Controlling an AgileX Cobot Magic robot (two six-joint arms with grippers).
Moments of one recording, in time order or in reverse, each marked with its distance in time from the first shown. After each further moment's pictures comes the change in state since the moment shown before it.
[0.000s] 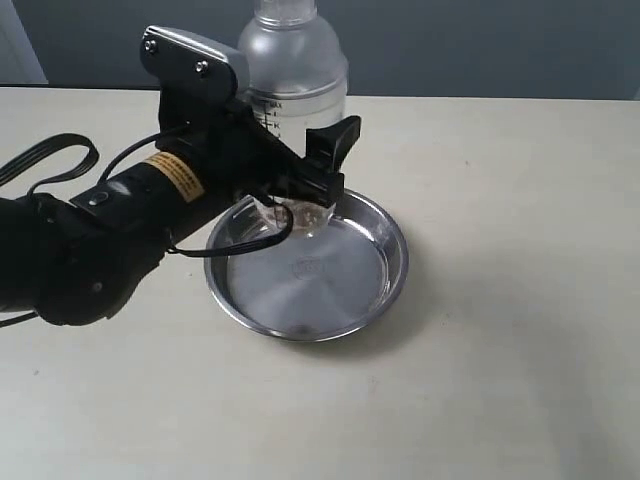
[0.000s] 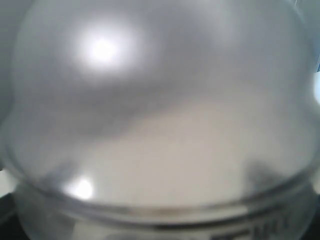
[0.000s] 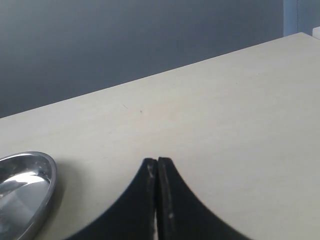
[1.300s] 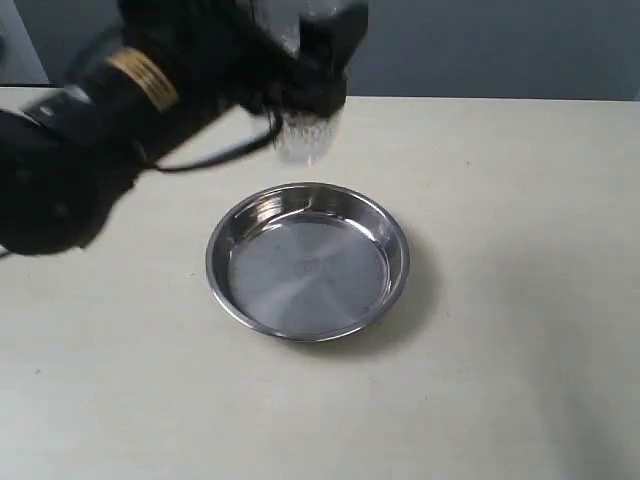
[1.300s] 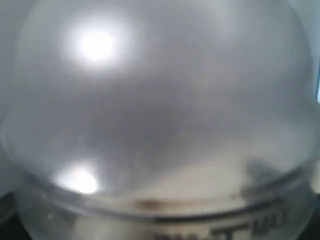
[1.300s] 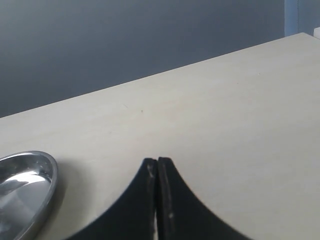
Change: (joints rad) left arm 0.029 -0.095 -0.121 0.026 0.150 0.044; right arm 0.000 0.000 0.000 0.000 0.000 0.000
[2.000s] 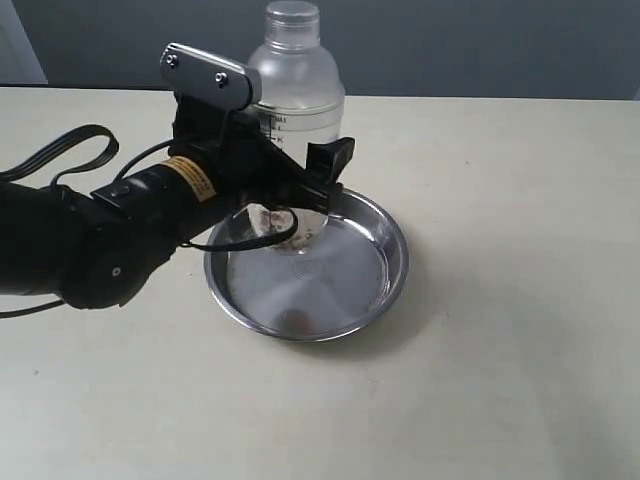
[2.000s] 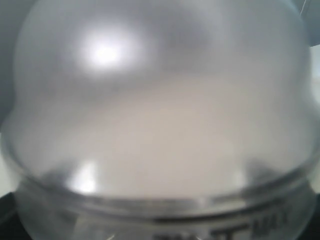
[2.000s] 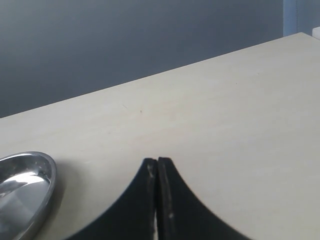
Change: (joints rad) left arm 0.003 0.153 0.080 -0.024 -0.045 -0.069; right arm 0.000 0.000 0.000 0.000 0.000 0.000
